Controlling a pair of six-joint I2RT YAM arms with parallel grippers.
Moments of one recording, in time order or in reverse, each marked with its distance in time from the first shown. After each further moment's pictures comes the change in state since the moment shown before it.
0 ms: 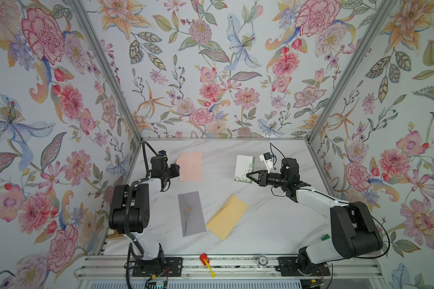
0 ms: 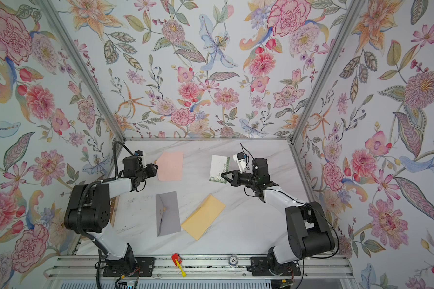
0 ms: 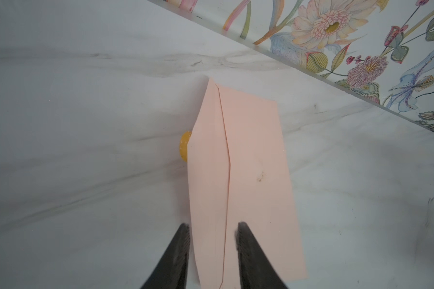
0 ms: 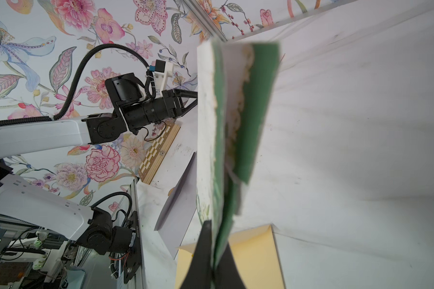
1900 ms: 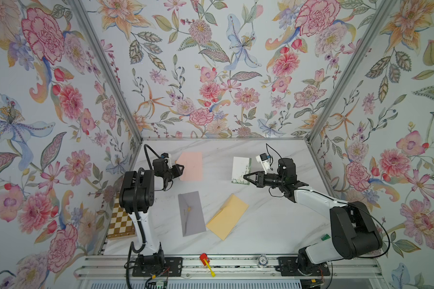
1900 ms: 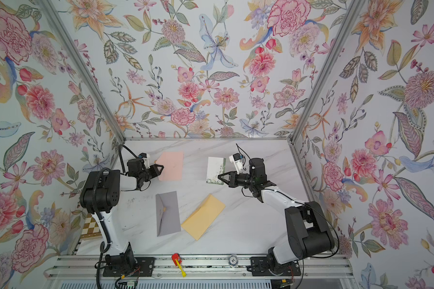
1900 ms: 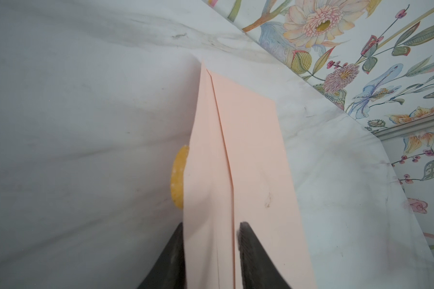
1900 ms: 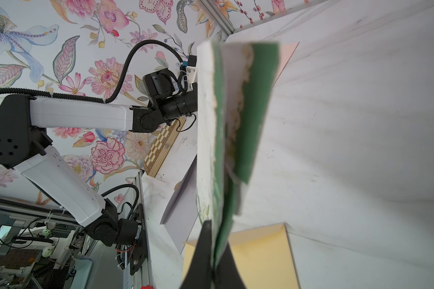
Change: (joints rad) left arm 0.029 0.280 0.063 0.259 0.204 -0.110; right arm 0.042 0.000 0.008 -0.023 0.005 0.000
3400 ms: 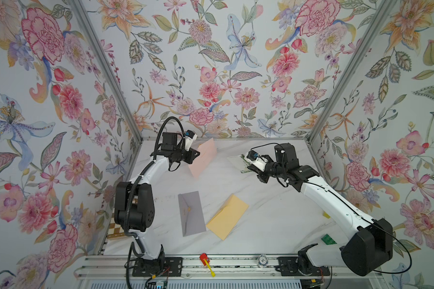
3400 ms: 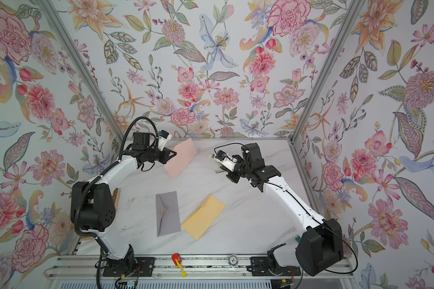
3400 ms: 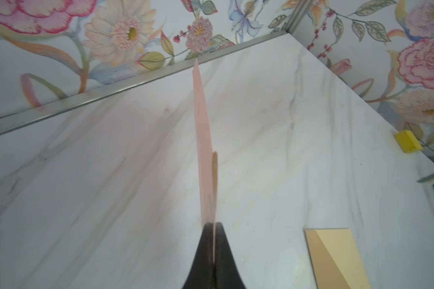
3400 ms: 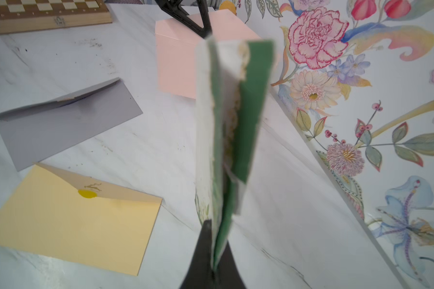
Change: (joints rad) left arm -0.203 -0.277 0.457 -0.924 0.178 0.650; right arm 0.148 -0.132 0.396 -0.726 0.514 -1.173
